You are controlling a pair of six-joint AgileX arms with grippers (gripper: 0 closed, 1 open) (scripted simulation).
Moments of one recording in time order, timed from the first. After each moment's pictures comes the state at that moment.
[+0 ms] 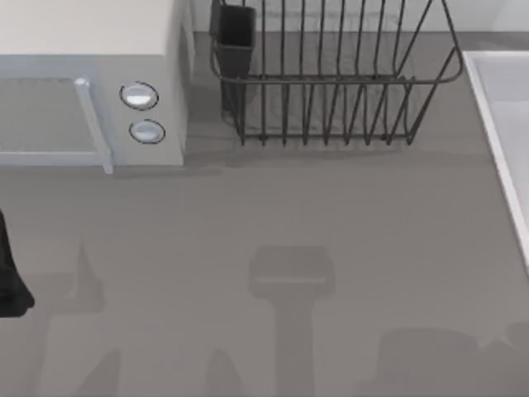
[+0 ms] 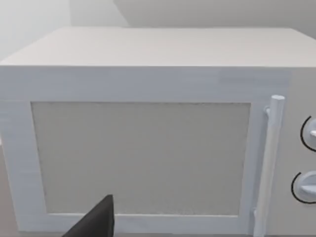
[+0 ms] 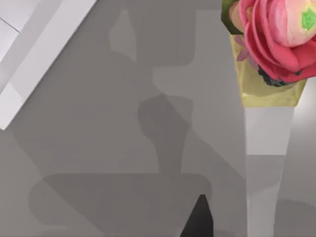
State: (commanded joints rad) left arm 0.00 0.00 0.00 0.00 0.00 0.00; right arm -0.27 1.31 0.90 -1.14 0.02 0.63
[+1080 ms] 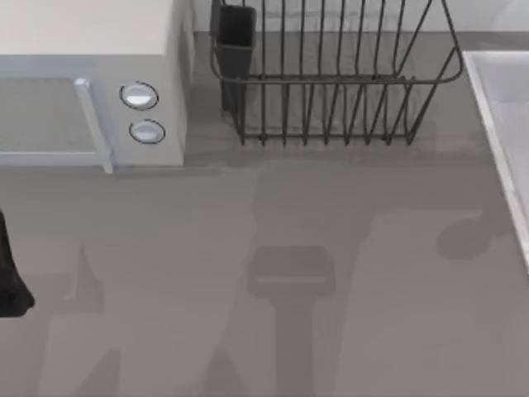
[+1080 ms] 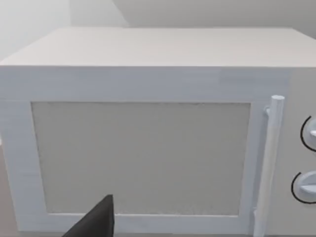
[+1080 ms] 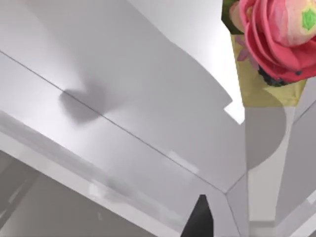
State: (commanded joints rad) left arm 0.00 0.00 0.00 0.00 0.00 0.00; right arm -0.21 2.31 2.27 -1.57 0.02 0.74
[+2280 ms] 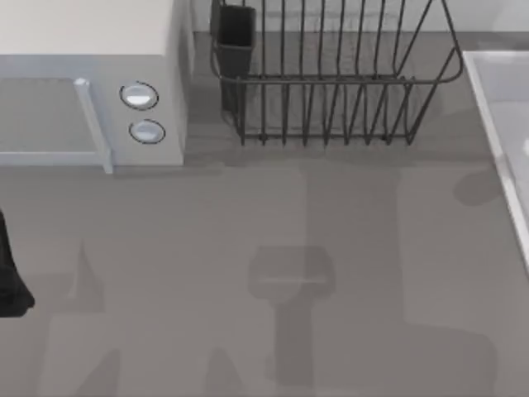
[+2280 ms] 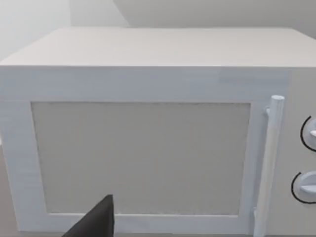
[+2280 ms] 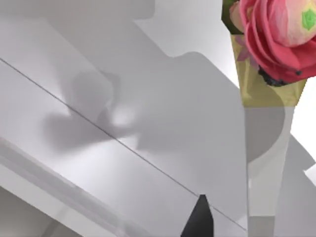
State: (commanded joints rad) left arm 0.00 0.00 0.00 0.00 0.00 0.00; right arm -0.17 2.70 2.79 -1.62 0.02 0.76
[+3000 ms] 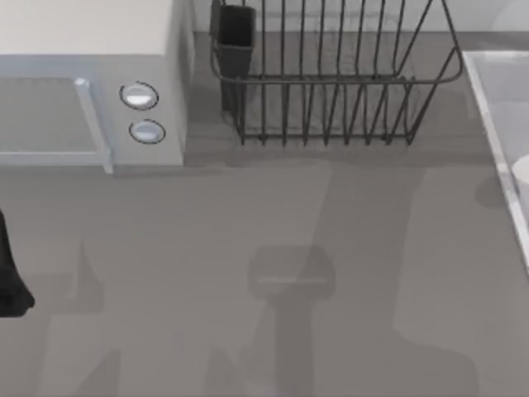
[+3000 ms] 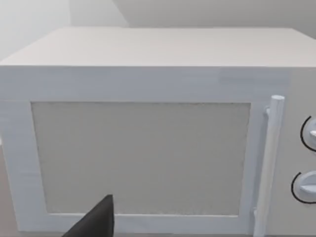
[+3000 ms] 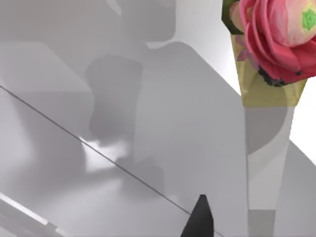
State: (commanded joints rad) left arm 0.00 0.00 0.00 0.00 0.00 0.00; right arm -0.16 2.60 2.44 -1.39 0.02 0.76
